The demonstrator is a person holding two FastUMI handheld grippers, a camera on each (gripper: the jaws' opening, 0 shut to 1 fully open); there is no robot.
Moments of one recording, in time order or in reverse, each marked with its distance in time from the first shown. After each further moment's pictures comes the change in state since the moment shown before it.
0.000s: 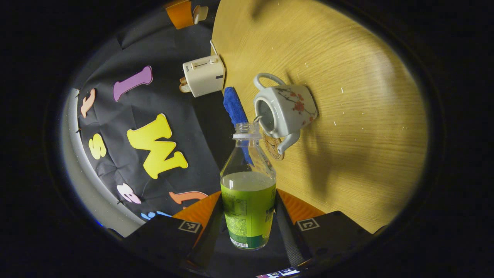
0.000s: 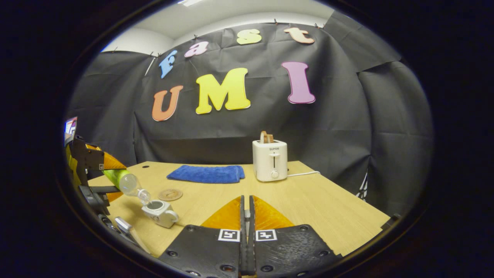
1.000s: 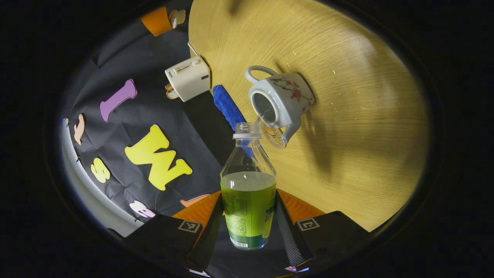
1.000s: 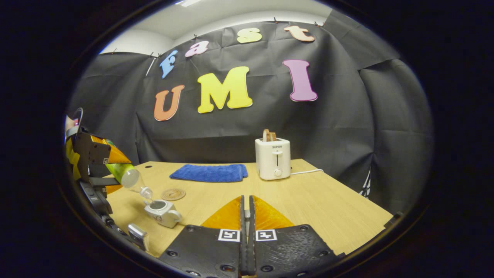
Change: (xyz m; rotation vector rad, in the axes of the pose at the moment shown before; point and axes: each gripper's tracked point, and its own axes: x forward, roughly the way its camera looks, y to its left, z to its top) left arm 0.001 0.016 -0.003 0.172 0.058 -0.025; right arm 0.002 0.004 -0.003 0.010 0.017 0.021
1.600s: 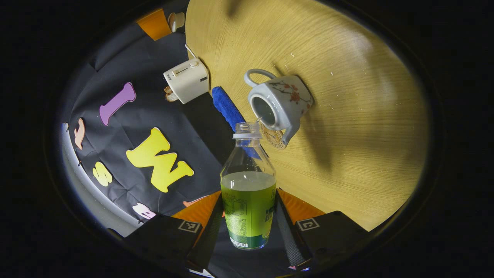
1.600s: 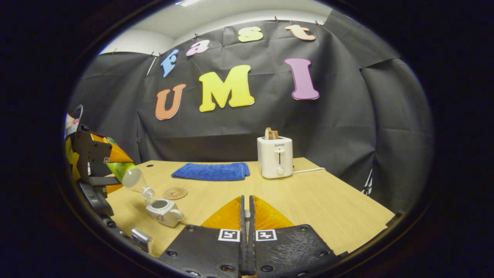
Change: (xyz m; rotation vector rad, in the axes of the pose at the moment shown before) left arm 0.002 -0.003 0.007 0.019 0.003 0.002; right arm 0.001 0.005 -0.004 -0.005 0.009 0.010
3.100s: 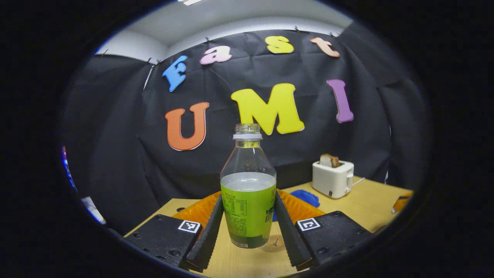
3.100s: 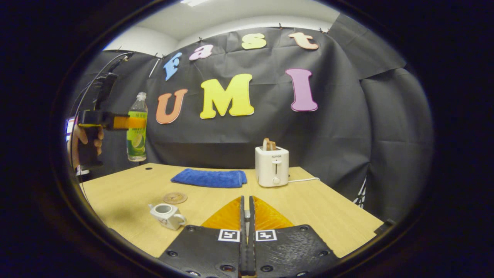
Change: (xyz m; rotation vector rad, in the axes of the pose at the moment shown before) left arm 0.041 0.123 -0.098 -2.068 -0.442 0.170; right arm -0.019 0.003 0.024 -0.040 -0.042 -0.021
